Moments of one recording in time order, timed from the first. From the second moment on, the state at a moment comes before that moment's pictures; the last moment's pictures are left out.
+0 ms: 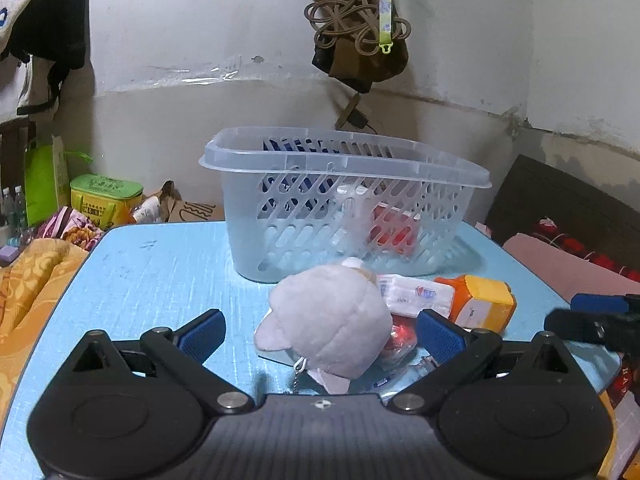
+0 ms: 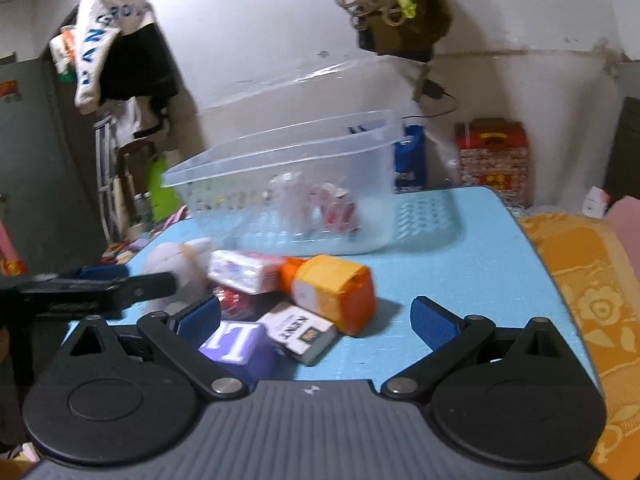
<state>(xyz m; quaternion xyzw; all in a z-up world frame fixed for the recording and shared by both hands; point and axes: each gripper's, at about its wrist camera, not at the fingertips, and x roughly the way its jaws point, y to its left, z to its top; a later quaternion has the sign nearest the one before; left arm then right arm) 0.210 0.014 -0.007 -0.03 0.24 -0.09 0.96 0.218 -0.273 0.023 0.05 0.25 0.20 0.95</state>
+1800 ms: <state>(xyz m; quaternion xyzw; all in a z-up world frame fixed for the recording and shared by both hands) 0.191 0.030 0.031 -0.04 0.16 -0.09 0.98 0.208 -0.247 0.035 -0.04 0.21 0.21 0.95</state>
